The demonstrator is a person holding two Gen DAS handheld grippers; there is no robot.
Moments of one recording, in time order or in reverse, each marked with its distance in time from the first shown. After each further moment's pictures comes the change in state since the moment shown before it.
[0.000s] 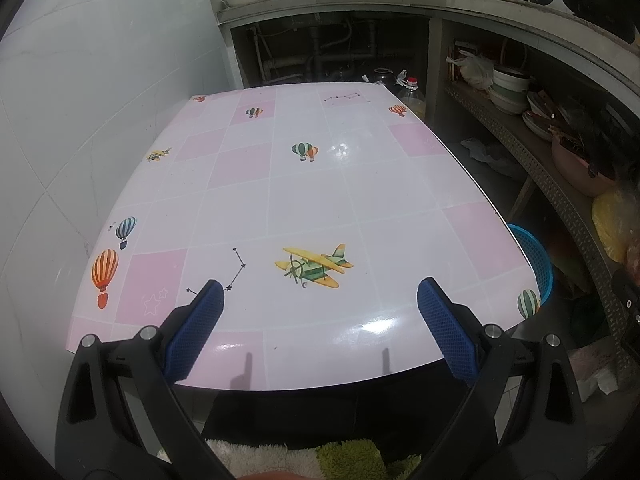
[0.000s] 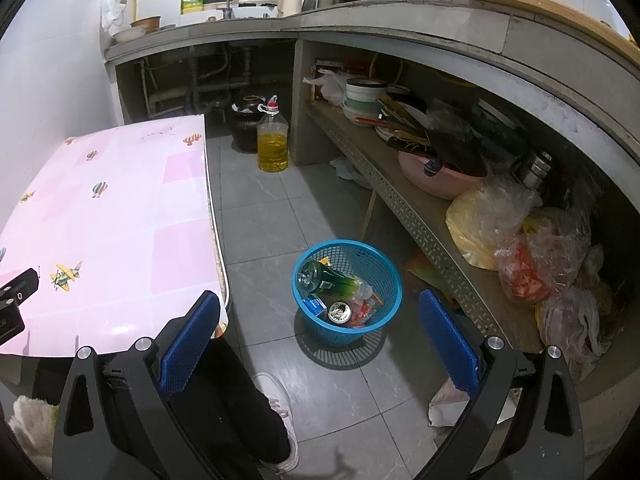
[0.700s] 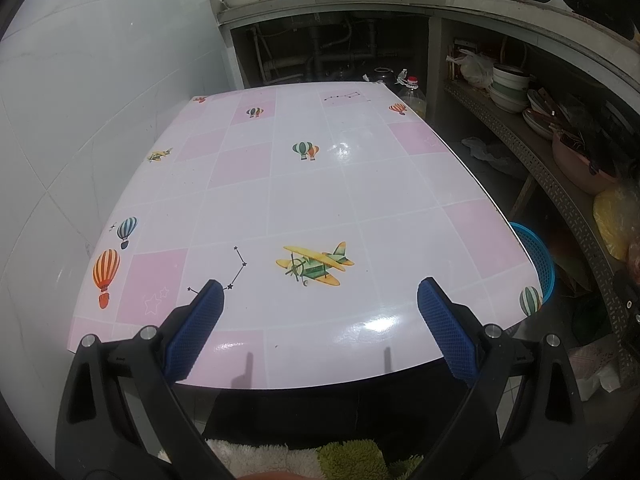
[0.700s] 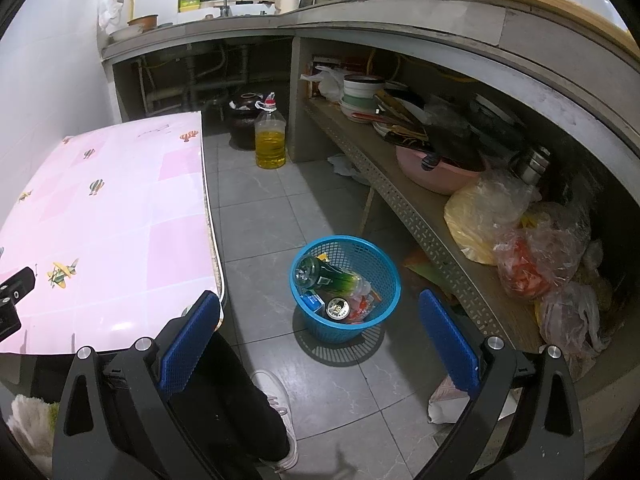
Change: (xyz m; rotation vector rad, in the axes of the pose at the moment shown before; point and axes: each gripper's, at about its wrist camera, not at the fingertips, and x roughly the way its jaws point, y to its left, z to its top) left arm -0.001 0.003 0.000 0.005 -0.004 0.003; right arm 0.000 -0.002 -0.003 0.006 0.008 -0.006
